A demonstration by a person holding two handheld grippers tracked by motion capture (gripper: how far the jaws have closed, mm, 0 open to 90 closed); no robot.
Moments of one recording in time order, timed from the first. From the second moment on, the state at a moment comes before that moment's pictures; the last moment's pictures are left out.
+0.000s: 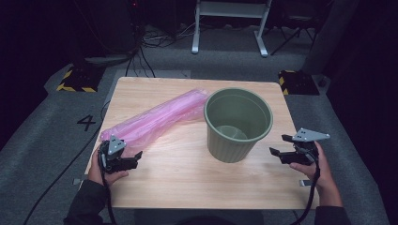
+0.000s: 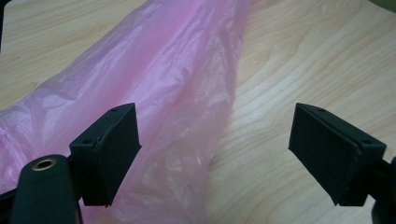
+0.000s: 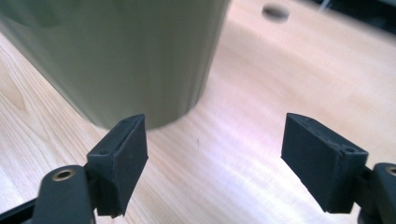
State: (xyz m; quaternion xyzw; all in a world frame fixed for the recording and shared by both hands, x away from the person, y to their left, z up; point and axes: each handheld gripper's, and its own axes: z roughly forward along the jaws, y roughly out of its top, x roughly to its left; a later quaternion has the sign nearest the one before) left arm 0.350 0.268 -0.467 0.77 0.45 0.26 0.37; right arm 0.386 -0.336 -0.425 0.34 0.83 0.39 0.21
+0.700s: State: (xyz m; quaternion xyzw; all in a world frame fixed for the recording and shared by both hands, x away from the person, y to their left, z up) left arm 0.374 0.278 -0.489 0.78 0.47 0.19 0.36; right arm 0.411 -0.330 -0.481 0.38 0.83 0.39 0.16
